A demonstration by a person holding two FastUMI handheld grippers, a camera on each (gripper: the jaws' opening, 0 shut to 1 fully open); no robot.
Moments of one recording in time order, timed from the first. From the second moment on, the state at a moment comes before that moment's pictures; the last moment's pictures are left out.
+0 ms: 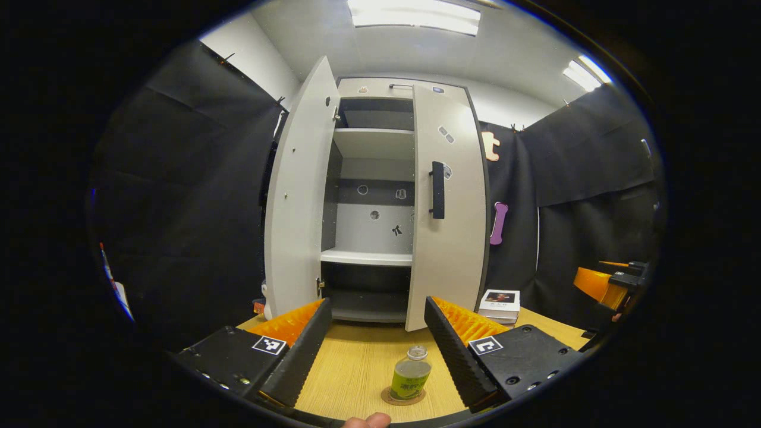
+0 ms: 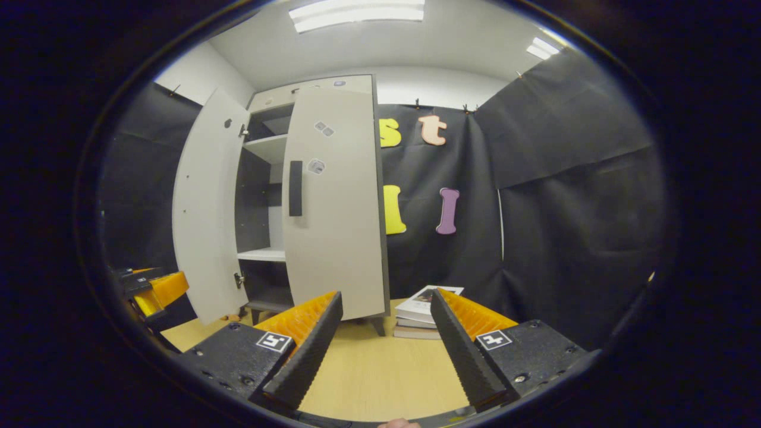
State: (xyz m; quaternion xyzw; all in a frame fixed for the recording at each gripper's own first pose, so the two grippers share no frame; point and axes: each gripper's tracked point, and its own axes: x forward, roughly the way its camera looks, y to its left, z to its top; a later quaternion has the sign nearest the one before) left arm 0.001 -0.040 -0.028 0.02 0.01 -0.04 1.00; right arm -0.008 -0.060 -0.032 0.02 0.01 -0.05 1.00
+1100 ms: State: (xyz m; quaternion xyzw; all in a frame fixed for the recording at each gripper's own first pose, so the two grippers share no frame) left arm 0.097 0.199 0.092 0.00 -0.01 0.15 0.99; right arm 0.002 -0.048 -0.015 0.02 -0.01 -0.03 1.00
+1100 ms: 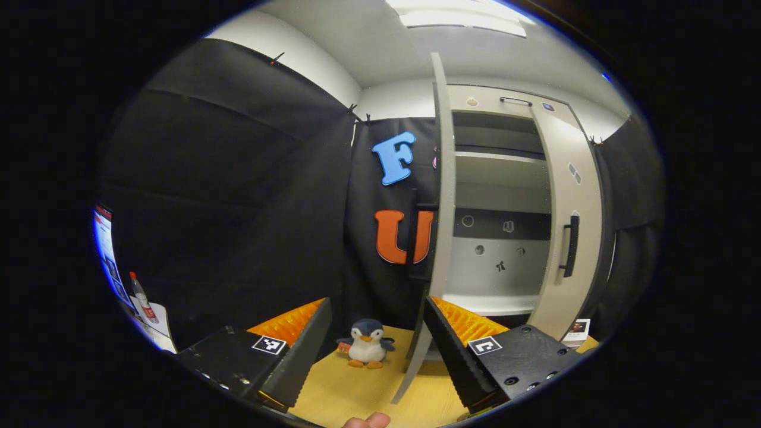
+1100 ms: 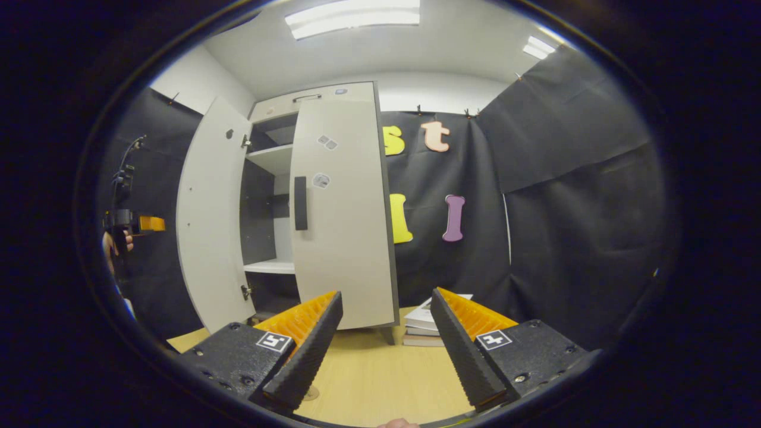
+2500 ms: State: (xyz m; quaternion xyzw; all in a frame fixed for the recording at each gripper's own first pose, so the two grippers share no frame) left arm 0.165 0.160 0.102 0.02 -0.02 0.12 0.99; right arm 0.007 -0.071 -0.019 0.03 0.00 -0.05 1.00
